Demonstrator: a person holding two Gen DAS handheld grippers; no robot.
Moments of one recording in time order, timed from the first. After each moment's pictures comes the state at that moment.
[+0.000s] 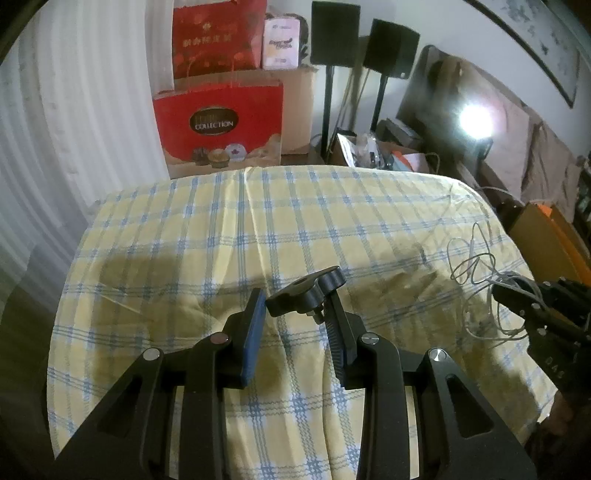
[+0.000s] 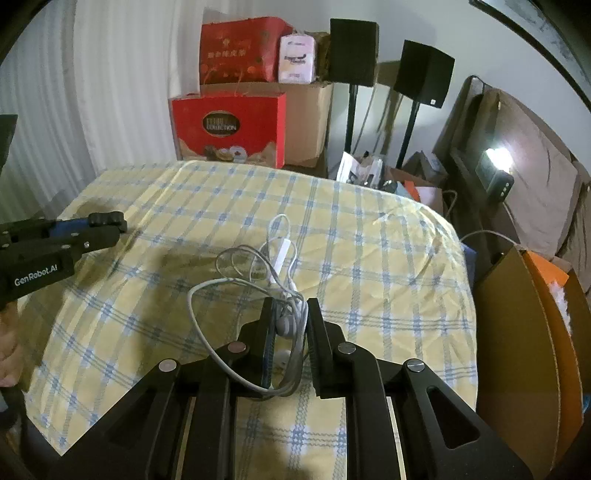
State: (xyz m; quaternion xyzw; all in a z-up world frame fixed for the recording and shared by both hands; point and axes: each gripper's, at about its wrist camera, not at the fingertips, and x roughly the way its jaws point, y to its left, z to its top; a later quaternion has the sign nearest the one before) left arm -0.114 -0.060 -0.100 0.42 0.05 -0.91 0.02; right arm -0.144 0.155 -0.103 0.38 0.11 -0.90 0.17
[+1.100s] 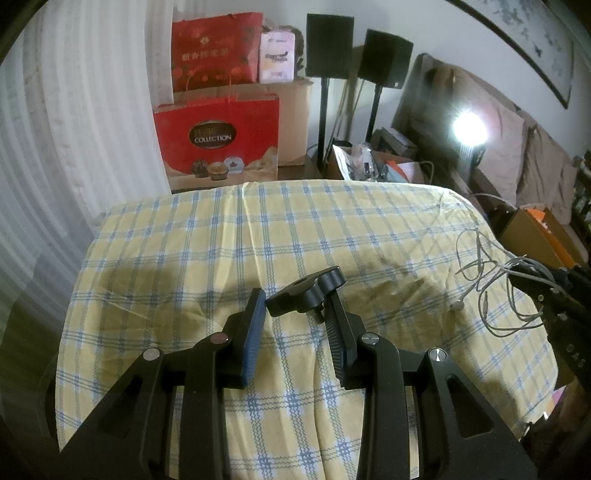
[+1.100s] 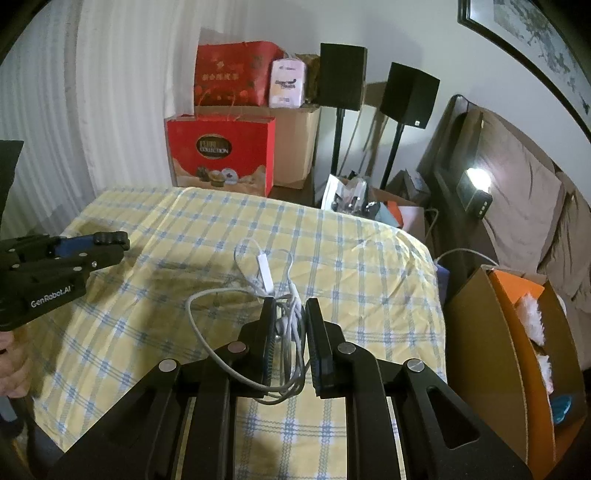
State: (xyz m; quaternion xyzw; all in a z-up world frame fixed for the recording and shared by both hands) left arm -0.107 -0.056 -0.085 0.40 0.05 -0.91 0.02; right arm -0.125 0.155 -0.066 0.35 0.12 -0.92 0.15
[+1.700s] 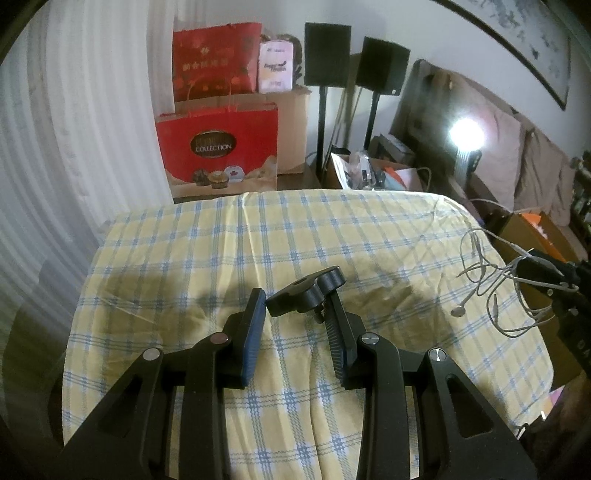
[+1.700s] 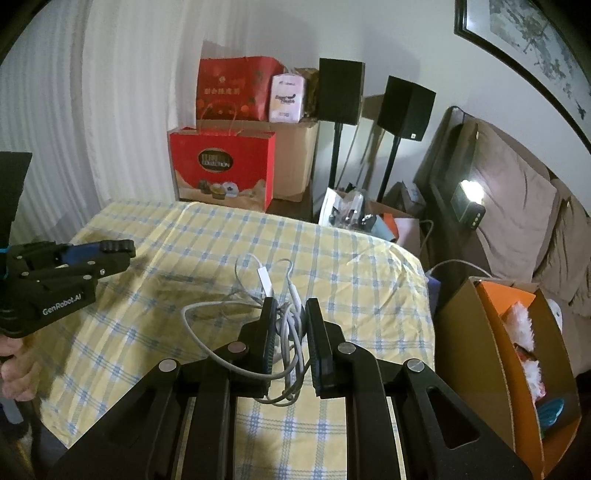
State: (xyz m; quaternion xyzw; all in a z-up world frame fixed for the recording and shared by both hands) left arm -0.099 -0.053 -0.072 0.39 0.04 -0.92 0.02; right arm -0.113 0.158 -0.046 0.33 0.12 -0.92 0.15
